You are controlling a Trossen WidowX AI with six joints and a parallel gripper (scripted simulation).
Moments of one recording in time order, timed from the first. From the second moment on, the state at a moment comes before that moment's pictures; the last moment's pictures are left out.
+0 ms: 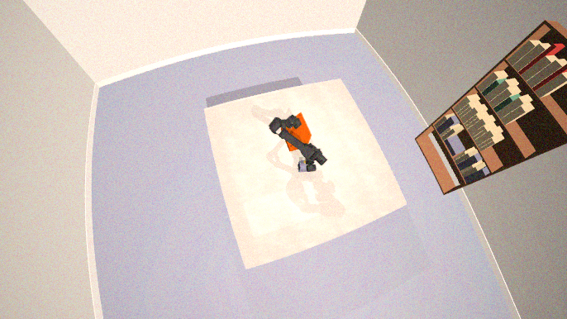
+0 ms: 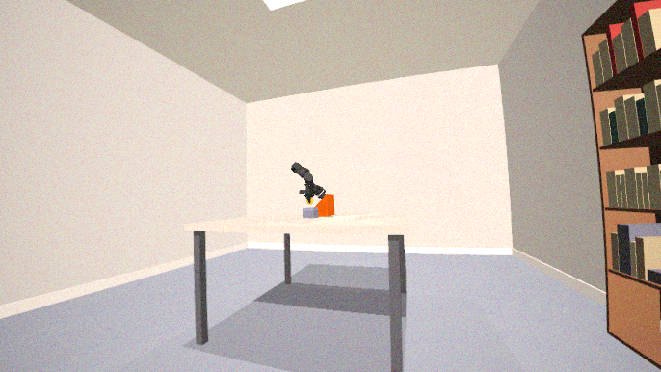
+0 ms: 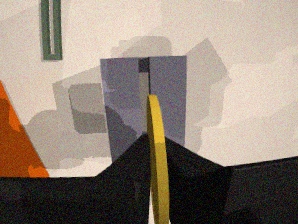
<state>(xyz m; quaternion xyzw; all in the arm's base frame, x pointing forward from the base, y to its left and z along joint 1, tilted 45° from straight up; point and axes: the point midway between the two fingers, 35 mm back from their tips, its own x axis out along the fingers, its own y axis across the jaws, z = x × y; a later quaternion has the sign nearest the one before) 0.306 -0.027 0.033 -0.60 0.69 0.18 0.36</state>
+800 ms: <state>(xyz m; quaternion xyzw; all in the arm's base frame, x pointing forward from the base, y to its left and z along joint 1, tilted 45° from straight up) 0.304 -0.035 0.025 -0.60 0.69 0.18 0.36</state>
